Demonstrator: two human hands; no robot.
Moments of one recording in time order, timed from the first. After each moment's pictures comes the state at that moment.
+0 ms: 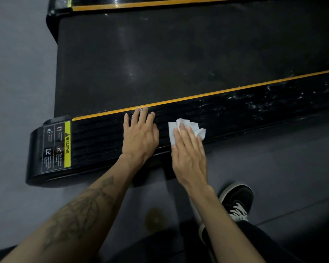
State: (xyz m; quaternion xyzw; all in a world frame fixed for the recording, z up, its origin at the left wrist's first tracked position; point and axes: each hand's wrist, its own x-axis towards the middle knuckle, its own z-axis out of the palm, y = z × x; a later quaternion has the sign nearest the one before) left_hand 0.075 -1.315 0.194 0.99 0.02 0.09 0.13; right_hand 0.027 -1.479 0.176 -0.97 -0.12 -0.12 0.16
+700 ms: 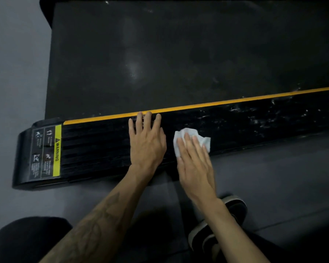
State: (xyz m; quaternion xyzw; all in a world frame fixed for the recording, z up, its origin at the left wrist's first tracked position) left_hand 0.094 -1.349 0.190 0.98 0.07 0.11 0.15; right_hand 0.046 -1.515 0.188 -0.98 -0.17 -0.07 0.11
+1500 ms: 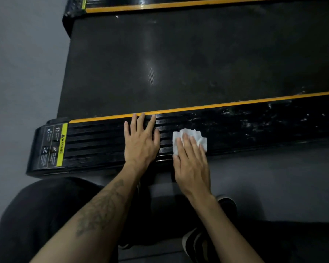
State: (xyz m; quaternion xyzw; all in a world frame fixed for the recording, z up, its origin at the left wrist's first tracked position) left_hand 0.091 -1.367 0.193 0.98 0.12 0.08 0.11; right_hand 0.057 -1.545 0.186 -0.97 -0.17 -0.05 0.15
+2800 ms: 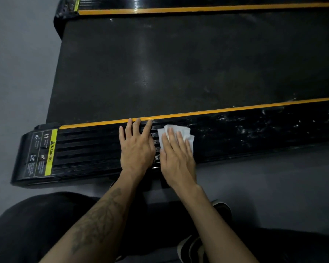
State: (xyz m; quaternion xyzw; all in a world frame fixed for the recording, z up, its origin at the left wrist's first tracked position) left_hand 0.097 -1.369 0.194 0.98 0.13 0.09 0.11; right_hand 0.090 -1.509 0.192 -0.97 -0.18 -0.03 0.14
